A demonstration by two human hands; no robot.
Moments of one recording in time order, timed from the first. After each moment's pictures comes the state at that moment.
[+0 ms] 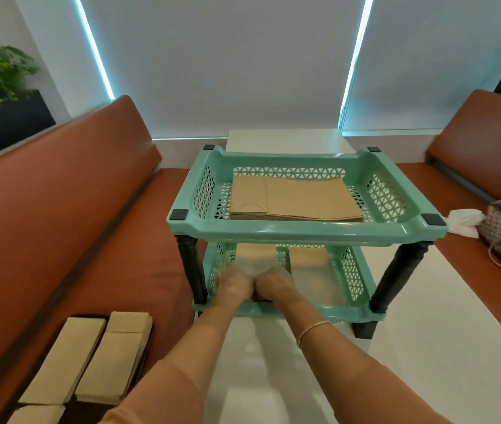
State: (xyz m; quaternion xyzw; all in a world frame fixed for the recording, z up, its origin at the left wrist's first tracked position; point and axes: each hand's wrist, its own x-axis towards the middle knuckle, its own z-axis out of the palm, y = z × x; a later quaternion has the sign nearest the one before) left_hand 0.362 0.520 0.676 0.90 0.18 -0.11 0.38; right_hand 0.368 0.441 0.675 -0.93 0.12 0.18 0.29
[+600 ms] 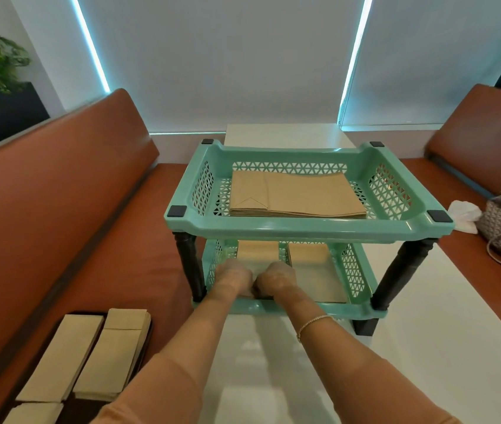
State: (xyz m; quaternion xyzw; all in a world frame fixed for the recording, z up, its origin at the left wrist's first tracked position) left_hand 0.373 0.521 0.687 0.94 0.16 -0.15 0.27; right_hand 0.370 0.437 0.682 -0.95 0.10 0.17 0.22
